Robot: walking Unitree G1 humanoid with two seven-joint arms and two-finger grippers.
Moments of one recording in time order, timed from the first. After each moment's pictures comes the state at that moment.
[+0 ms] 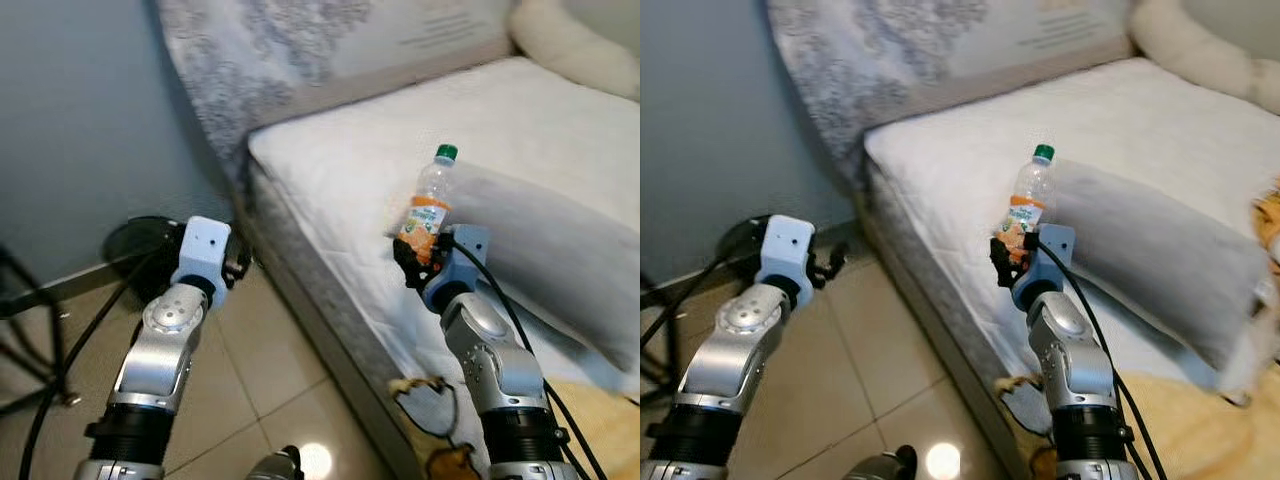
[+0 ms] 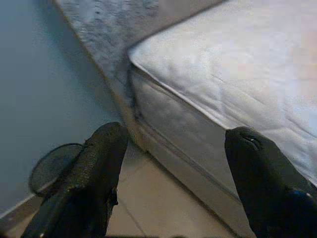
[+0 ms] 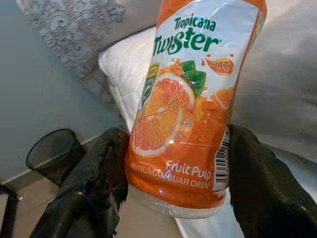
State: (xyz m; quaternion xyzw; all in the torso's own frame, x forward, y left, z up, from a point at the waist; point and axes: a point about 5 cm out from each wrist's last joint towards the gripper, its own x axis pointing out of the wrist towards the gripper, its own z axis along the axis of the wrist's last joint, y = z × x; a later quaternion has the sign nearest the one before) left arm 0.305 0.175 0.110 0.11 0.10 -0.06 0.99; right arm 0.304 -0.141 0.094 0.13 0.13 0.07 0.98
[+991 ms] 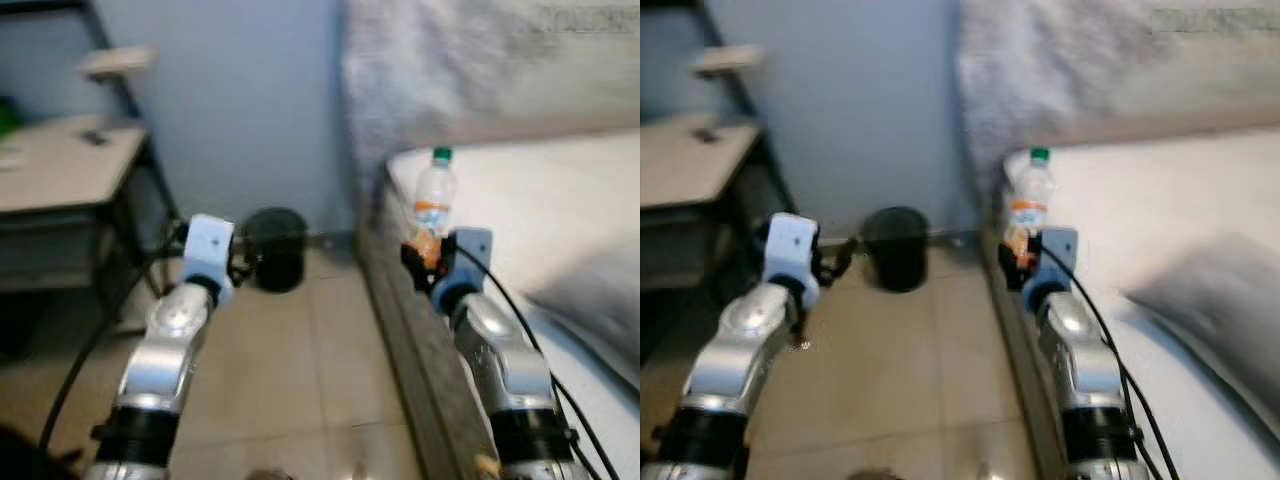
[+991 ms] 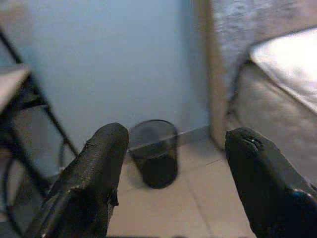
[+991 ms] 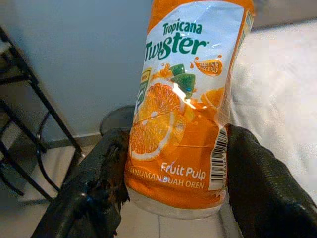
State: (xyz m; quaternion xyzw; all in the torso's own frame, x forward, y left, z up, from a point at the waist) left arm 0.305 0.171 0.113 0.08 0.09 -0.08 0.99; right arm 0.306 -0.148 0.094 0.09 0.13 0.05 0.99
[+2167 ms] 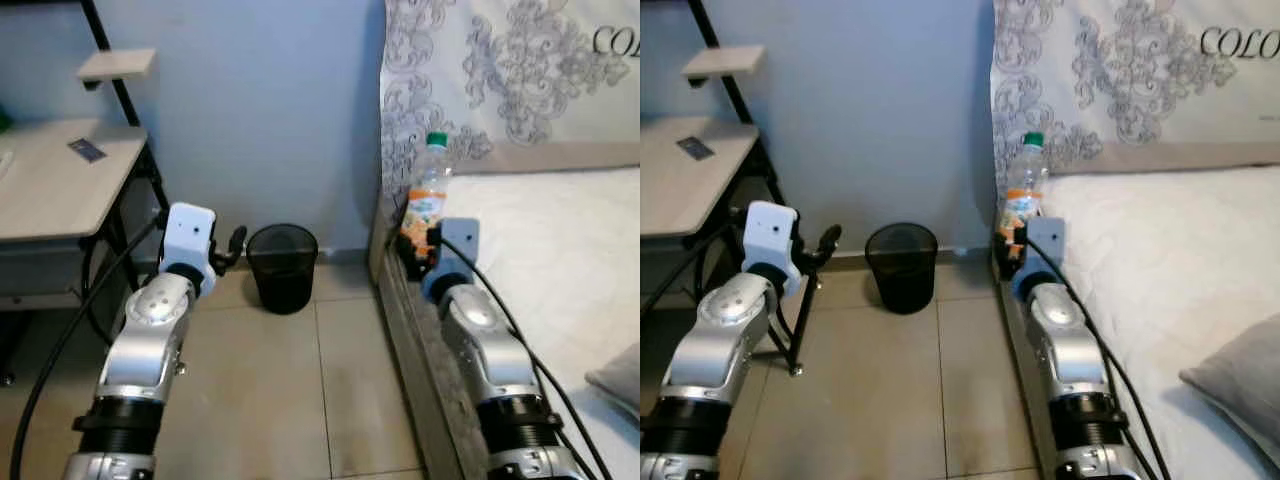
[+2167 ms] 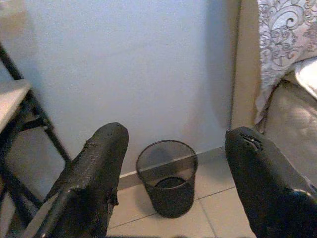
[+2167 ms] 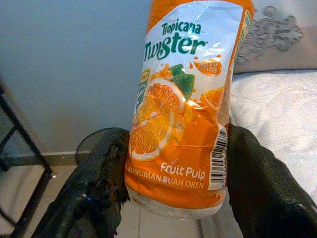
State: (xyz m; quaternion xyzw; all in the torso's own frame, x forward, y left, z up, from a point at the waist) left arm 0.310 0.182 0.123 0.09 0.07 -0.08 0.99; right arm 0.315 -0.144 0.097 0.03 0.11 0.03 0.99
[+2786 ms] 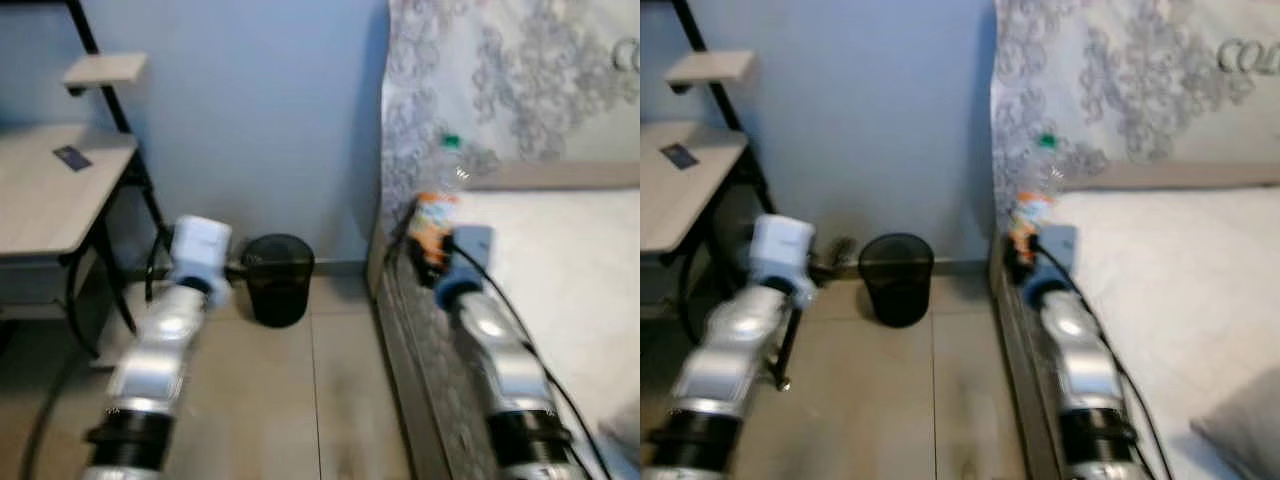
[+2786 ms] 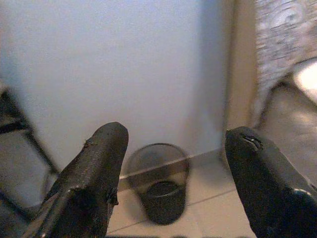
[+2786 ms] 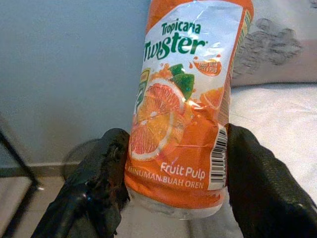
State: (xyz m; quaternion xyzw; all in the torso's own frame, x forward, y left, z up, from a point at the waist) left arm 0.301 0.165 0.108 0.09 0.08 -0.10 0.99; right arm 0.303 -0.157 0.090 0.04 0.11 0.02 0.99
